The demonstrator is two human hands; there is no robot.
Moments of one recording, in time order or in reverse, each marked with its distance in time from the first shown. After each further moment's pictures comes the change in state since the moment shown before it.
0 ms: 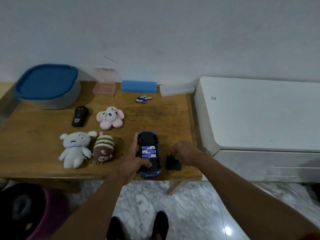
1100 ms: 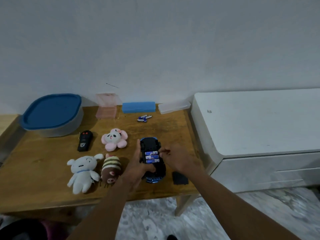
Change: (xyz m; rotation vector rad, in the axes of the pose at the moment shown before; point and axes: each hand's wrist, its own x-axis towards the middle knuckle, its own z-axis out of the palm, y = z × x) left_hand 0.003 0.039 -0.011 0.095 -0.040 0.142; right_hand -0.003 -0.078 -0.025 0.536 0.431 0.124
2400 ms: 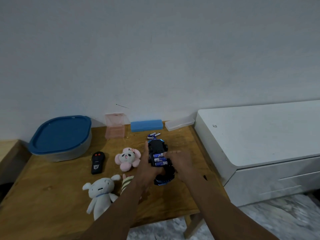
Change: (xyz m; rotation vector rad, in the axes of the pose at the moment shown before) left_hand 0.011 0.044 -0.054 0.123 -0.065 0.255; right_hand 0.033 -0.083 0.042 0.813 0.369 0.543
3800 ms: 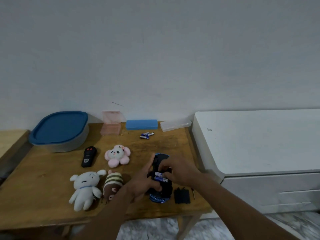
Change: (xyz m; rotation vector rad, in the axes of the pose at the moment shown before) left_hand -0.011 -0.015 0.060 -0.039 -0.180 -0.293; right_hand 0.017 -0.006 -0.108 -1.150 -0.518 -0.934
